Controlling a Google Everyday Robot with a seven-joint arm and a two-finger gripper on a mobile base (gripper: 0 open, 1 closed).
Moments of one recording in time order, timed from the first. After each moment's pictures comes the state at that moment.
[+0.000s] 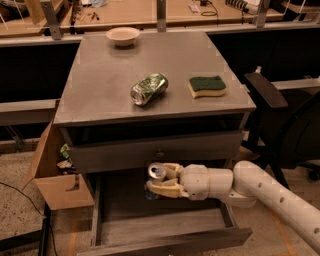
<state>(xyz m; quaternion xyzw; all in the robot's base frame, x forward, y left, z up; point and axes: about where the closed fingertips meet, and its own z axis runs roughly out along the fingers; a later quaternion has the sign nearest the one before) 0.471 0.011 0.702 -0.47 0.52 0.49 0.51</state>
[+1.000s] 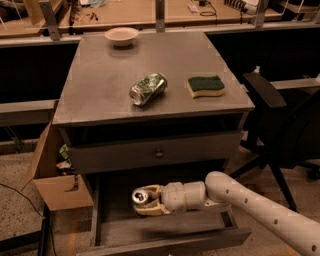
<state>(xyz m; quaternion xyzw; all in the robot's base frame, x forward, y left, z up) 0.465 0.061 0.571 -0.55 0.52 0.47 0.45</state>
